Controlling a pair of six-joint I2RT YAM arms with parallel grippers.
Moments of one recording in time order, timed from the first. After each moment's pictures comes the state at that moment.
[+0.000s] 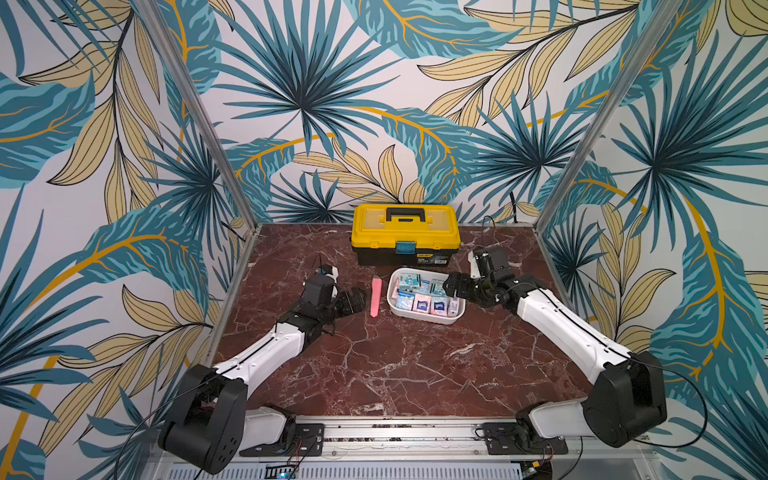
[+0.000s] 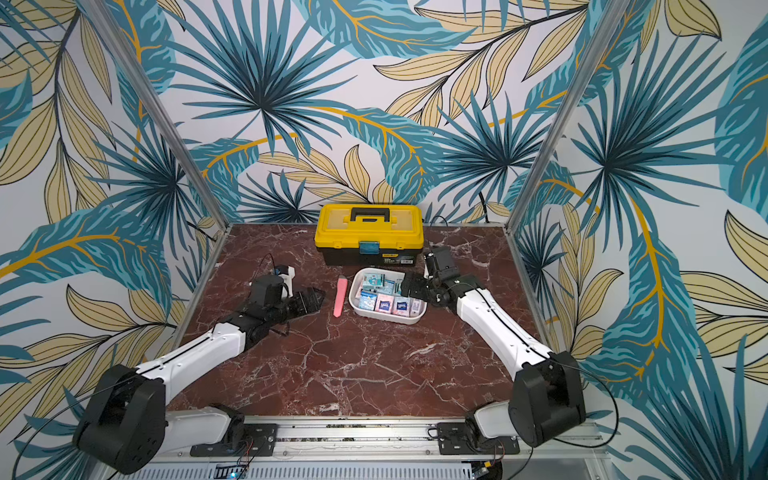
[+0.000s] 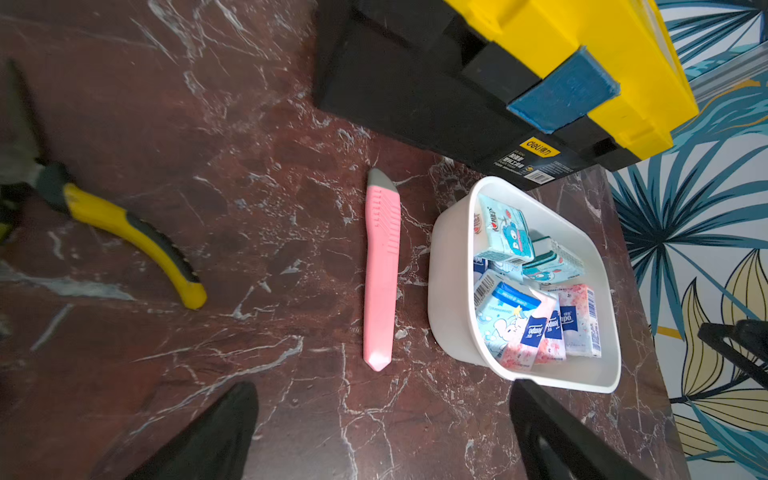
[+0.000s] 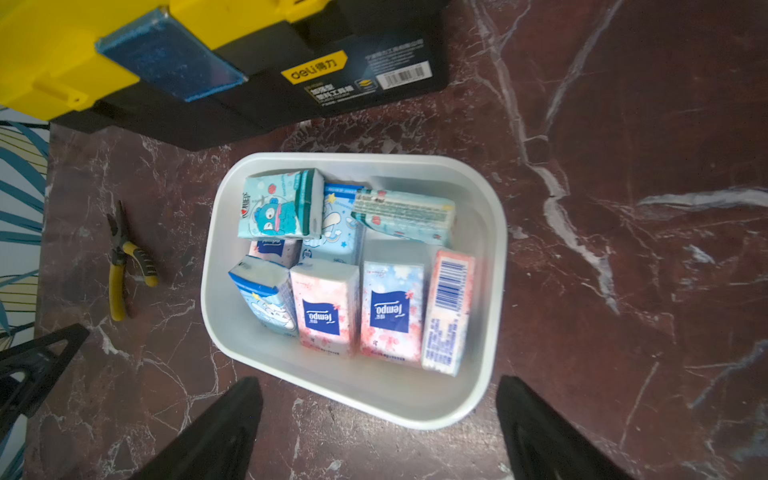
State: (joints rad) left arm -0.35 1.31 0.67 0.00 0.17 -0.65; right arm 0.36 1.44 1.13 -0.60 -0.03 0.54
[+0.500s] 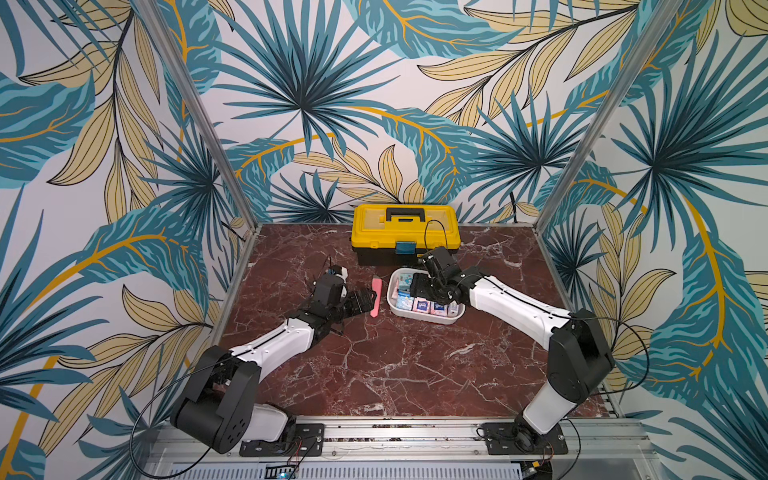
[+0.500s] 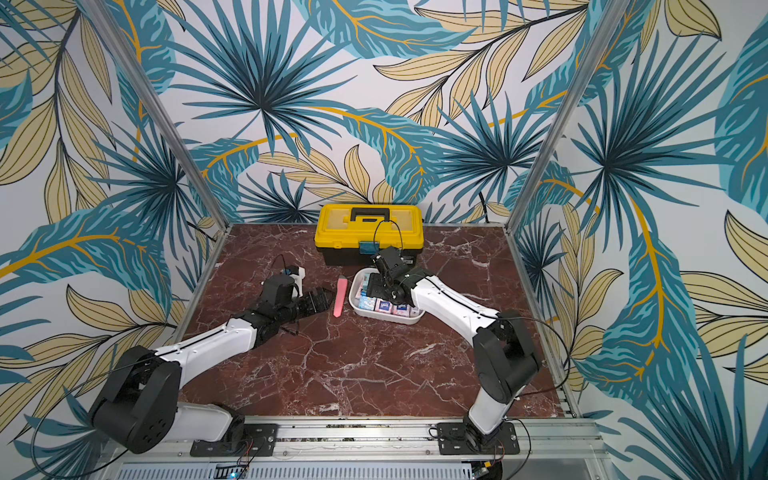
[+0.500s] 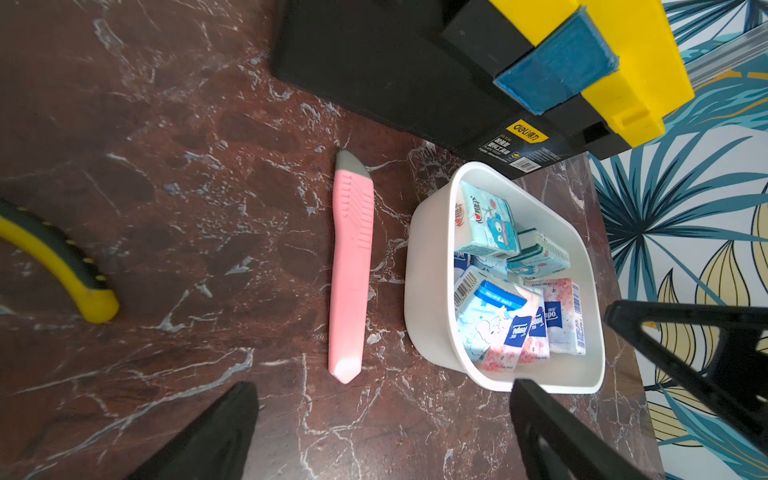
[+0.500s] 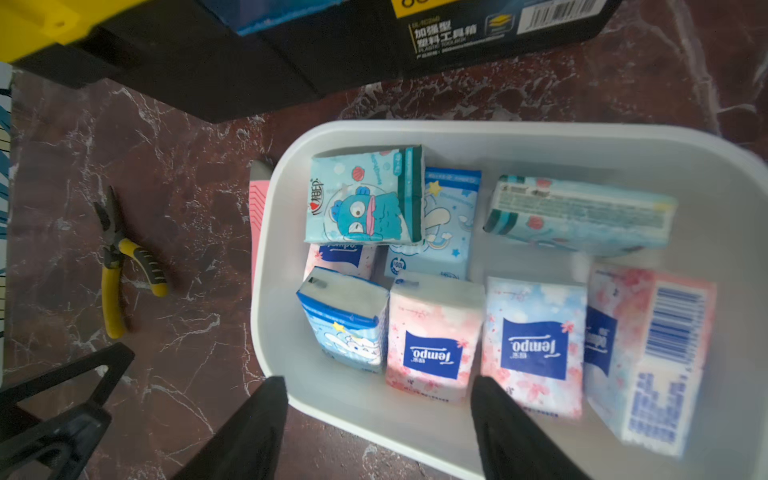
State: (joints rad) left arm -0.40 1.39 0.69 0.08 0.18 -0.70; right arm 0.60 1.72 1.32 -0.57 0.12 0.72
